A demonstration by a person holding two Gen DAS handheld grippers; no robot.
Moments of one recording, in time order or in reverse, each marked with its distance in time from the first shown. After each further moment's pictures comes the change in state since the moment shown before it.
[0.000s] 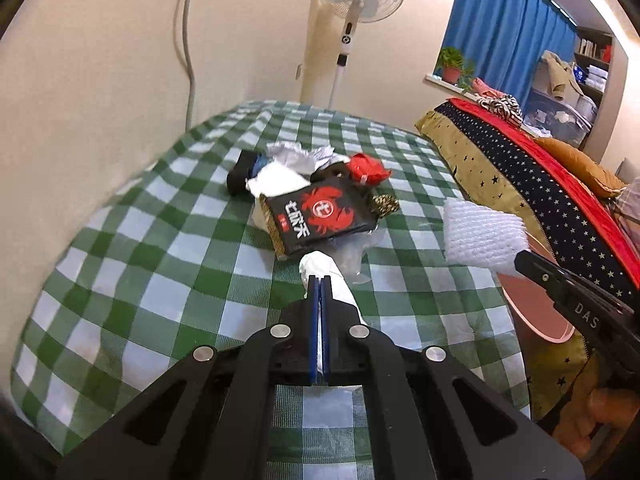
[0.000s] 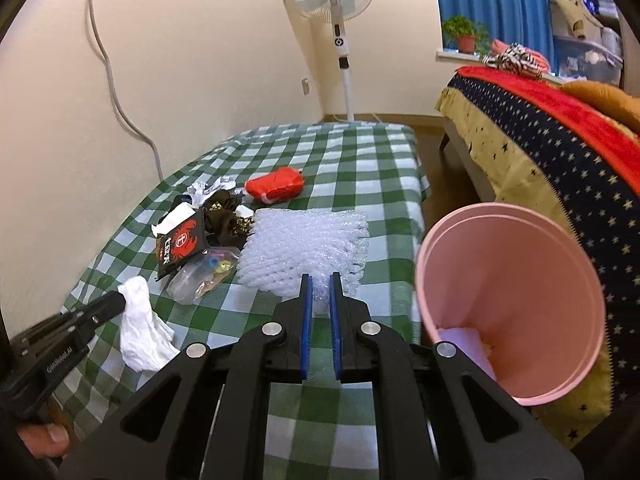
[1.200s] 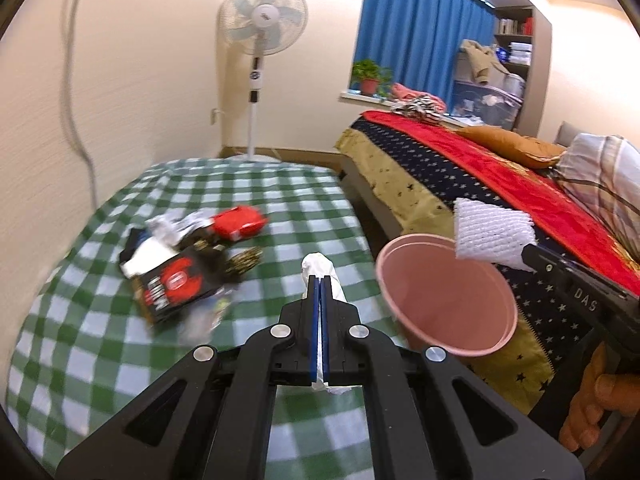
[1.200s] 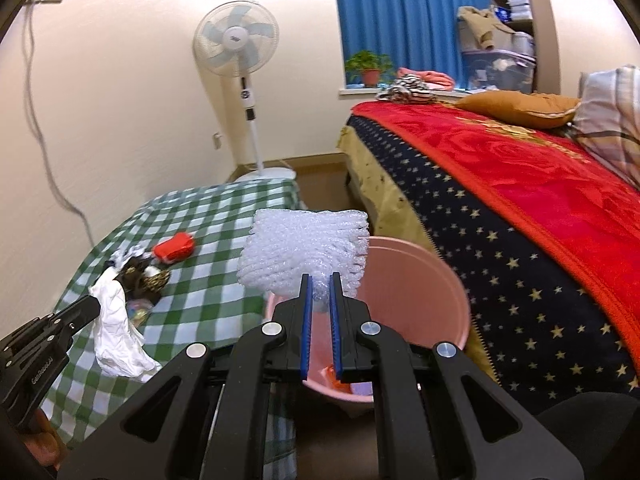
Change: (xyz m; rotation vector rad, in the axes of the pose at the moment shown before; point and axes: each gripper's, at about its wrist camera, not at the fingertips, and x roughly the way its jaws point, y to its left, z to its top) left arm -0.016 -0.113 0.018 0.204 -0.108 -0.194; right arm -0.081 -0.089 0.009 0.158 -0.156 -0.291
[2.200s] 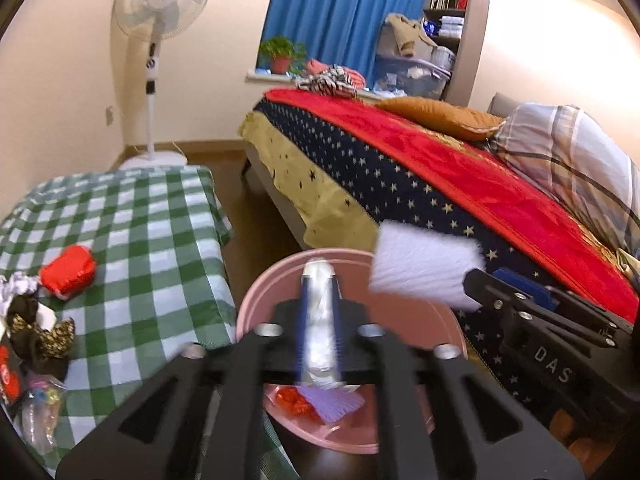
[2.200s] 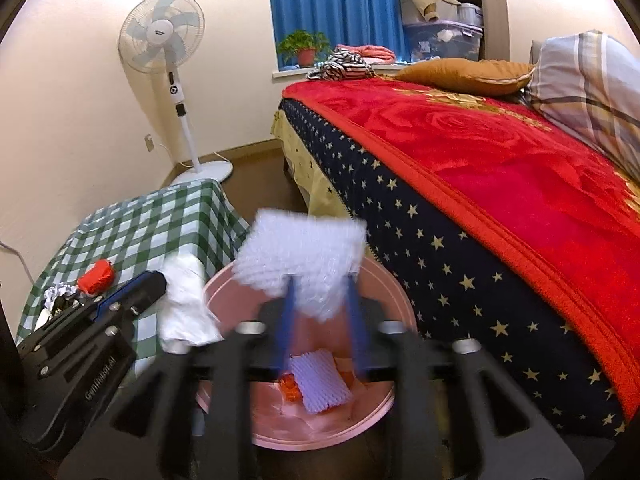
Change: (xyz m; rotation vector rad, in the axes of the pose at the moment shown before) left arm 0.118 -0.098 0.033 0.095 0.079 -0.275; right arm 0.052 -0.054 0.024 0.121 0.065 -0.164
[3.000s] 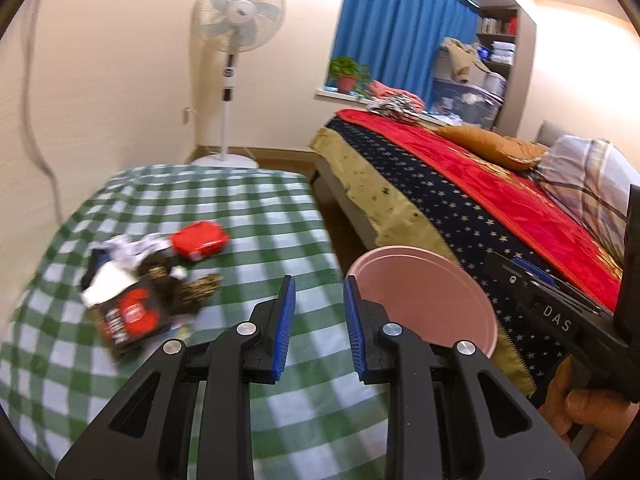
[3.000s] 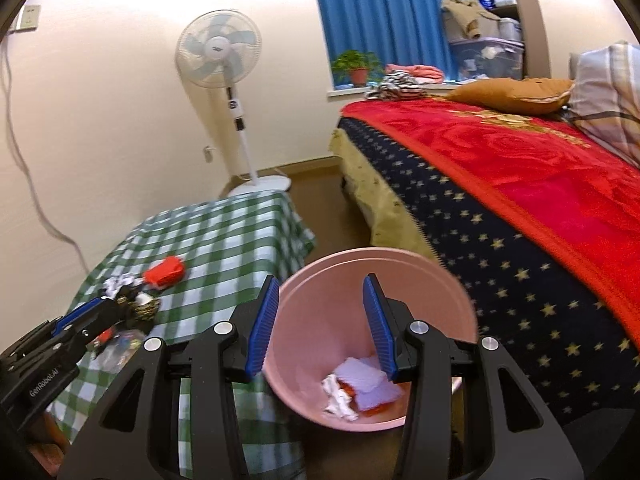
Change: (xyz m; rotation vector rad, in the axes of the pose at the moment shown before) left arm -0.121 0.060 -0.027 -0.102 -0.066 0.211; right arm -0.041 0.042 -0.024 -0.067 -0.059 0.235
